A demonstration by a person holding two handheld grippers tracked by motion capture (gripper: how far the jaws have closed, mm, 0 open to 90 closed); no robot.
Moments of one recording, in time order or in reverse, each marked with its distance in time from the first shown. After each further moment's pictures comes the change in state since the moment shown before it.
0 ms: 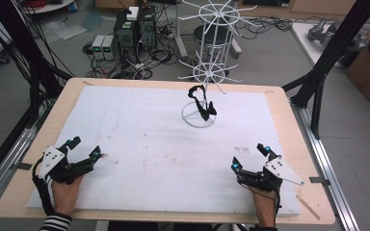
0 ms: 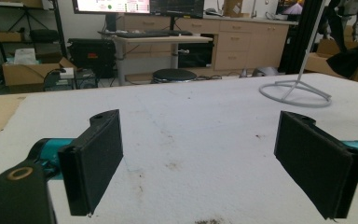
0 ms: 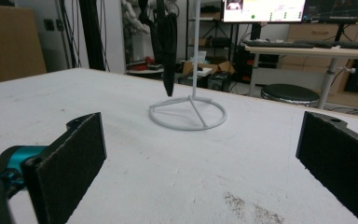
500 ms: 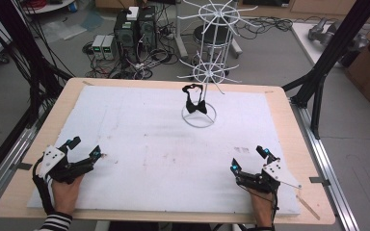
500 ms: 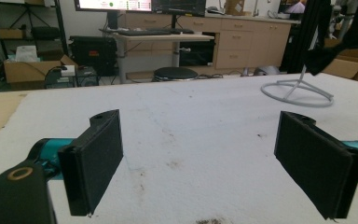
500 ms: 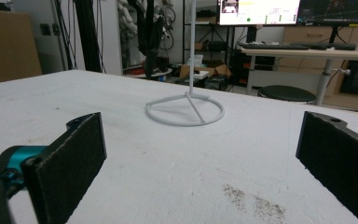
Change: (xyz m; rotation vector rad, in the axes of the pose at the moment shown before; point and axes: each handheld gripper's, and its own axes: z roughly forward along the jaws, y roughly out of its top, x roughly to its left) left arm 0.001 0.000 0.001 0.011 0.009 -0.002; right arm 0.000 -0.014 0.001 -0.020 -0.014 0.002
